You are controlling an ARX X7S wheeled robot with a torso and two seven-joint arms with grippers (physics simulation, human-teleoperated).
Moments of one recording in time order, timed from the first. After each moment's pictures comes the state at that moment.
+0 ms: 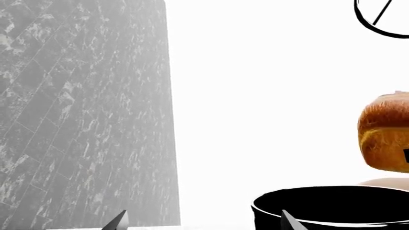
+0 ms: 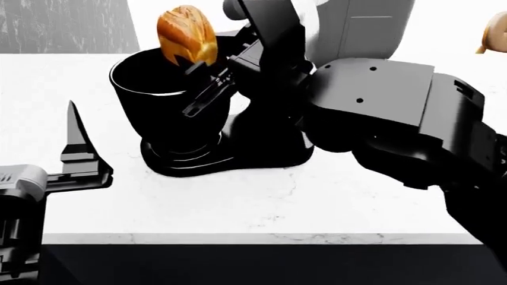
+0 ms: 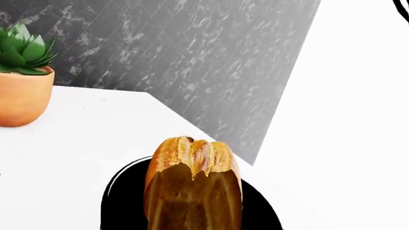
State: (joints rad) left arm -0.16 -0.45 -0.19 0.91 -0.36 -0.58 -0.31; right arm 1.55 0.43 -1.09 -0.07 1.26 0.52 0.23
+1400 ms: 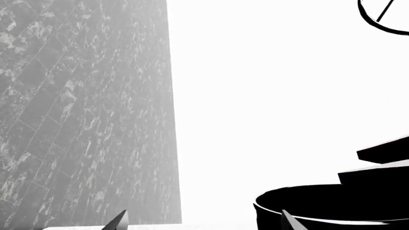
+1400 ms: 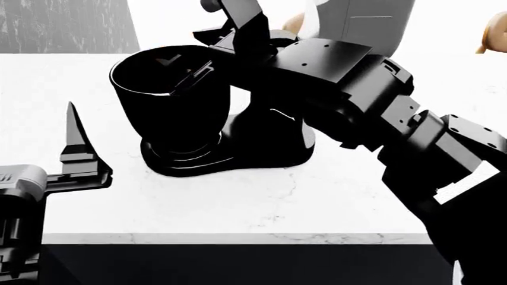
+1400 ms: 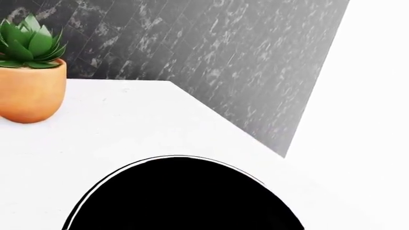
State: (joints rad) left arm -0.15 -0.46 -0.18 0.90 -0.37 -0.57 -0.33; right arm 1.58 0.19 -1.13 0.43 1.16 0.44 -0.12
